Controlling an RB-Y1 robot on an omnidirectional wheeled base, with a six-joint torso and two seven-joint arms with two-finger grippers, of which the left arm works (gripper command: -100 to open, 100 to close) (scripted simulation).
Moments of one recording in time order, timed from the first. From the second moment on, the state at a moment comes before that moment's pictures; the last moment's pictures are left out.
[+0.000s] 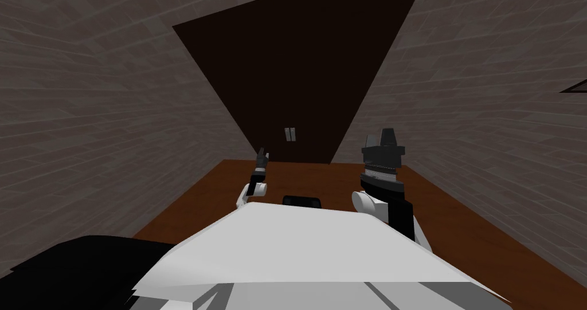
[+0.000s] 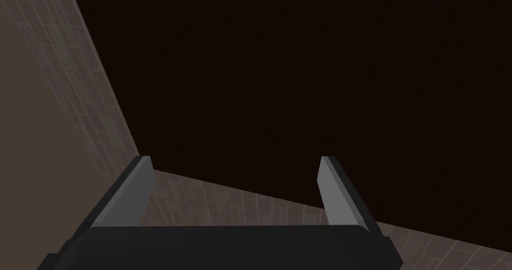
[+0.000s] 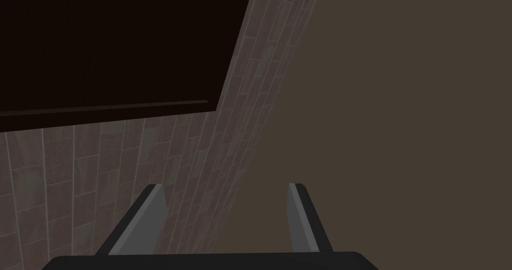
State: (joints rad) arm 0.31 0.13 0.04 -1.79 -0.02 -0.43 0.13
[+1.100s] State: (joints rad) arm 0.20 0.17 0.06 -1.57 0.01 -0.38 0.15
